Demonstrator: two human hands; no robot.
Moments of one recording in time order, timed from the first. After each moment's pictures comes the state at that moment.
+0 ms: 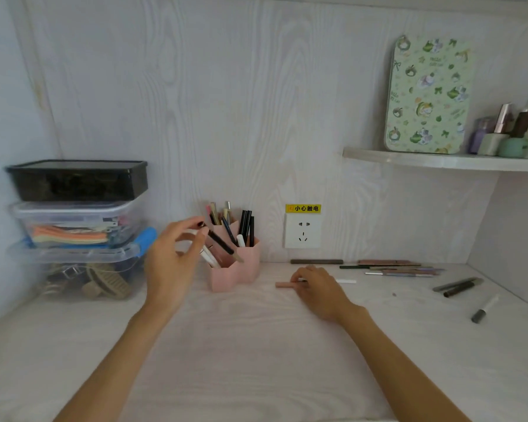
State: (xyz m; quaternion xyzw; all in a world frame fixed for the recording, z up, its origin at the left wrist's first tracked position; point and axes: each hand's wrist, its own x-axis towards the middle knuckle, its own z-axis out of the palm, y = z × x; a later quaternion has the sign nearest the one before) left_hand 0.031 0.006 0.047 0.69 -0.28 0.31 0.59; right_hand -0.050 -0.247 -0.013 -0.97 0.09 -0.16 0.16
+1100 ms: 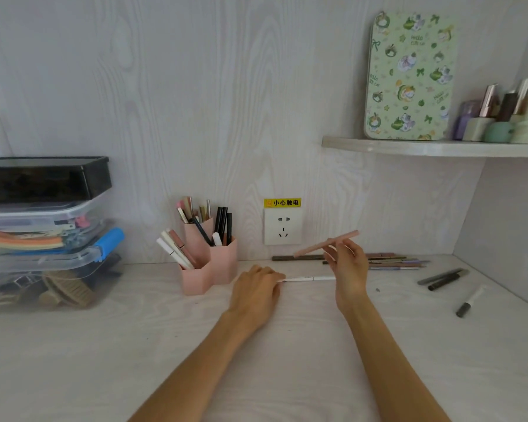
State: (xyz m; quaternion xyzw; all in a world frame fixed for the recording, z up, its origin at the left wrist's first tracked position) left_hand 0.014 -0.139 -0.019 0.87 -0.44 0.14 0.17; right_hand -0.064 -0.283 0.015 -0.44 0.21 -0.44 0.75
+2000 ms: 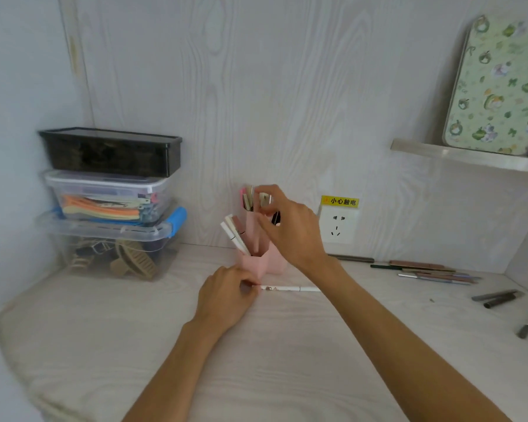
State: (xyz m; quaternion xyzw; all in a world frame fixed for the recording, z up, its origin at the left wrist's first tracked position) left_hand 0.045 -0.004 -0.027 0.88 -0.31 0.13 0.33; right_hand 0.017 -0.136 0.071 -0.88 -0.06 -0.42 0.19
